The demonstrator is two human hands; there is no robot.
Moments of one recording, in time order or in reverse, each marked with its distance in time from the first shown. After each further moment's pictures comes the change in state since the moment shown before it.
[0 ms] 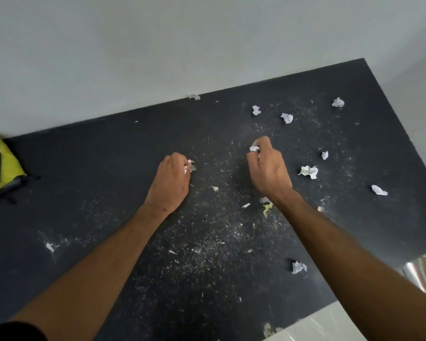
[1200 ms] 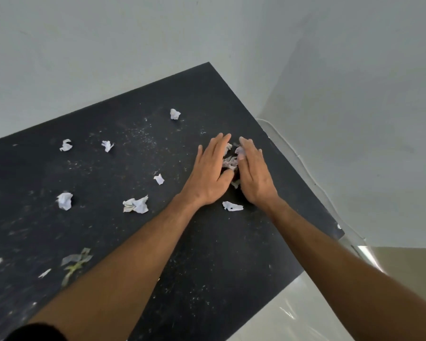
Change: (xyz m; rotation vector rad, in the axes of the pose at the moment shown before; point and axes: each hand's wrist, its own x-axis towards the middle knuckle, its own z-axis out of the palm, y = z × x) left_hand 0.135 0.376 0.300 -0.170 -0.339 0.279; right_hand 0.034 0.357 -0.198 0.183 0.173 -0.027
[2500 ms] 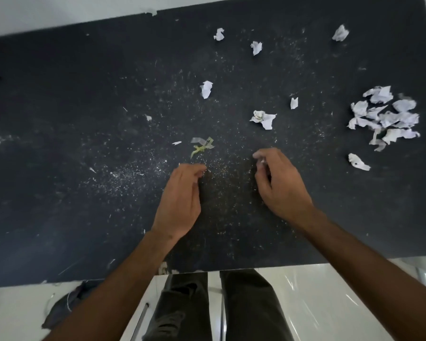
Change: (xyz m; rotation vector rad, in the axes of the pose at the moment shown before) left_hand -0.338 -0.058 -0.064 0.073 0.480 -0.464; right_hand -0.133 -0.117 0.111 -0.042 -0.415 -0.358
